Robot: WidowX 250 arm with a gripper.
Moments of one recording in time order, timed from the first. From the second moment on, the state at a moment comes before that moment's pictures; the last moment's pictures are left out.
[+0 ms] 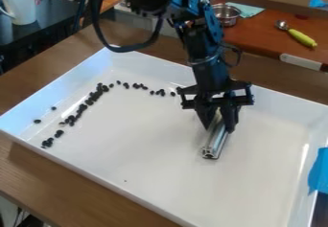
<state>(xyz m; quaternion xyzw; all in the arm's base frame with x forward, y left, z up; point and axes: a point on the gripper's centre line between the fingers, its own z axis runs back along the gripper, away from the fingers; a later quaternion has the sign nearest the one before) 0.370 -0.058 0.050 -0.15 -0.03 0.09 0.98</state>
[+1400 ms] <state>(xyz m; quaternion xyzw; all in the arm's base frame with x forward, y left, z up) 0.379 0.112 0.056 -0.11 -0.03 0.23 0.97</state>
